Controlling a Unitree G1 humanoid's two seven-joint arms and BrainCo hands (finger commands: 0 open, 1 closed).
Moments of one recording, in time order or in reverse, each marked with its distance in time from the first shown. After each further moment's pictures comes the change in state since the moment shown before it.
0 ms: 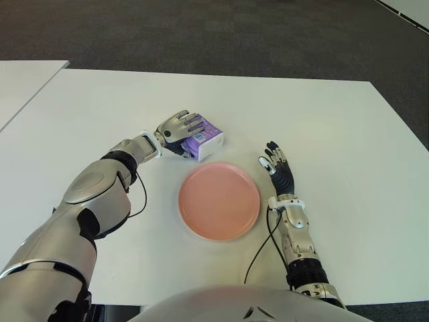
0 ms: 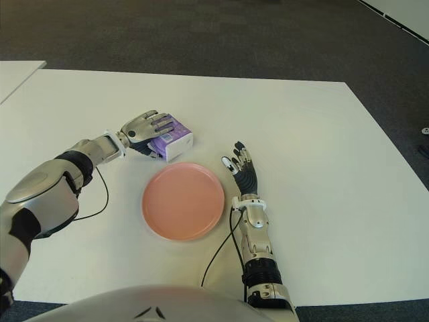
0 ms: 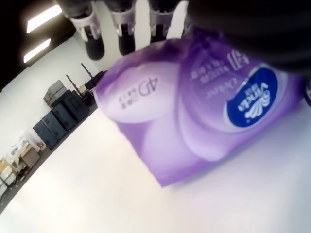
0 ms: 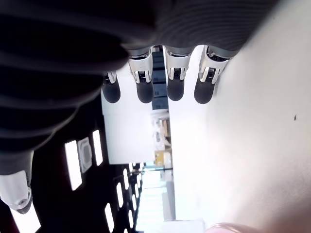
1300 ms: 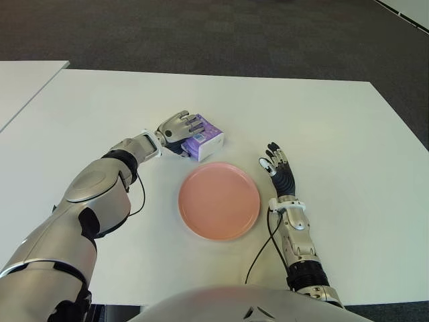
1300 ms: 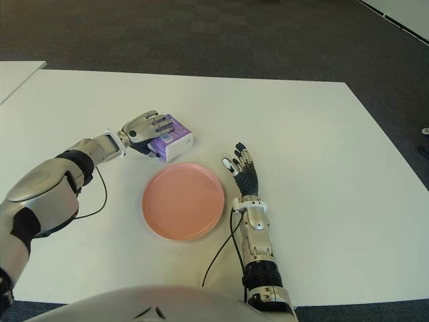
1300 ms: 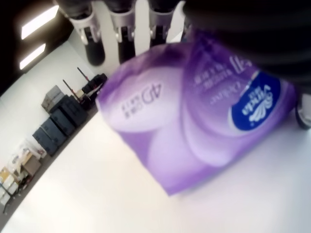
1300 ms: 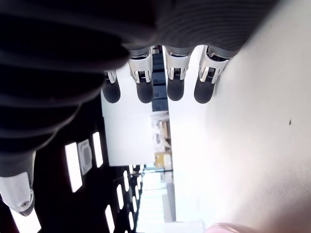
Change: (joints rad) left arm 0.009 -0.011 -0.043 0.000 0.001 0.048 0.052; right arm 0.017 0.004 -0.002 -0.016 0.002 0.001 -0.003
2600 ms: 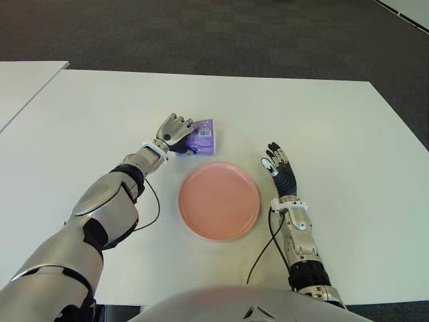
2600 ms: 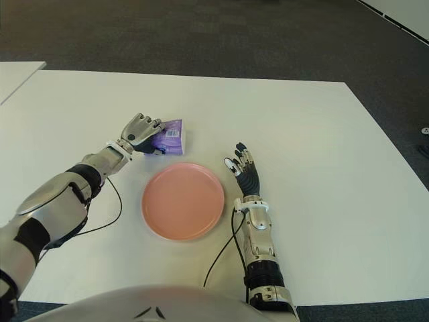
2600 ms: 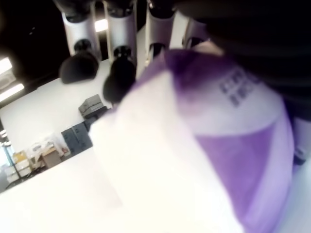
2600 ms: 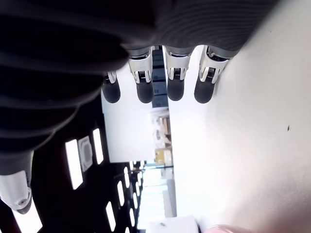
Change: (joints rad) left arm 0.109 -0.058 0.225 -0.001 -0.187 0.034 0.046; right arm -0.002 -0.013 -0.011 0.005 0.018 0.000 0.035
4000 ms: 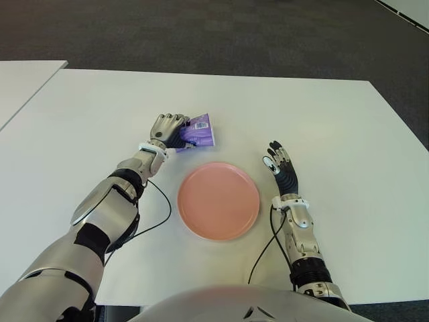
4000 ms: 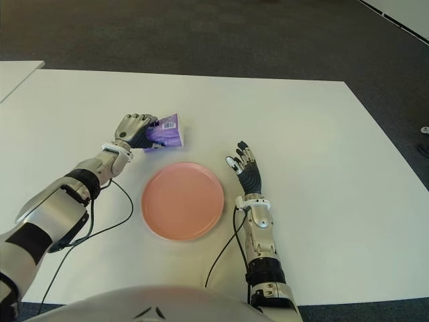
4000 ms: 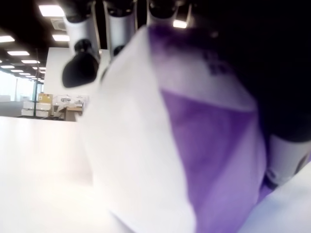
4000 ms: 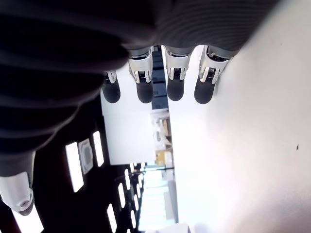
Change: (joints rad) left arm 0.029 -0.004 0.303 -0.018 -0.197 -0.162 -0.137; right arm -0.023 -0.013 -0.009 0.022 0.020 0.000 0.007
